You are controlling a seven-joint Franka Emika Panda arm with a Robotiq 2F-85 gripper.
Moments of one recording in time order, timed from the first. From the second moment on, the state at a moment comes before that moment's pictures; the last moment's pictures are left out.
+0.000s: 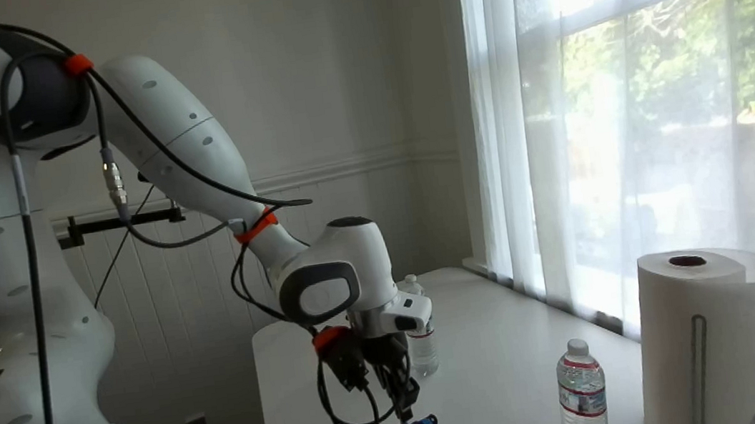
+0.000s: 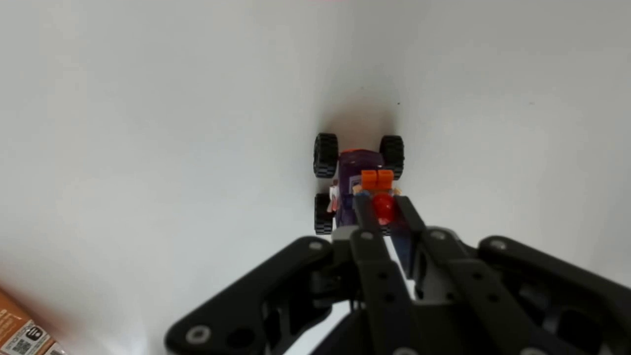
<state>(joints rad) -0.03 -0.03 -0.02 -2.67 -0.05 2.75 -0.06</state>
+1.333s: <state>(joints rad) -0.03 -0.01 -0.03 -2.66 -0.07 2.75 -0.12</state>
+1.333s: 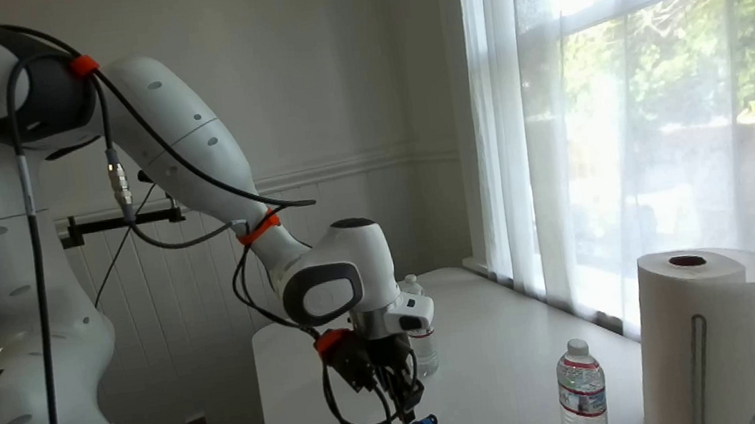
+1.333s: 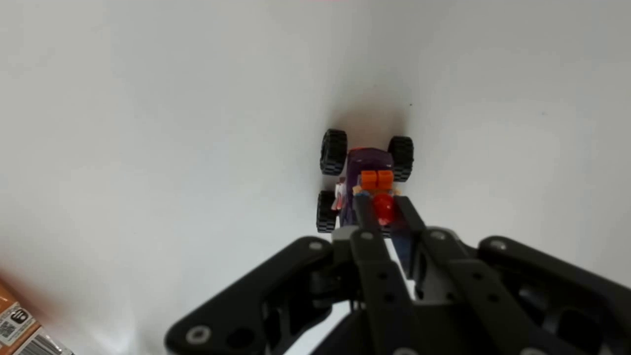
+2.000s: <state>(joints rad) -0.04 -0.01 -0.03 -2.66 -0.07 2.75 -0.12</state>
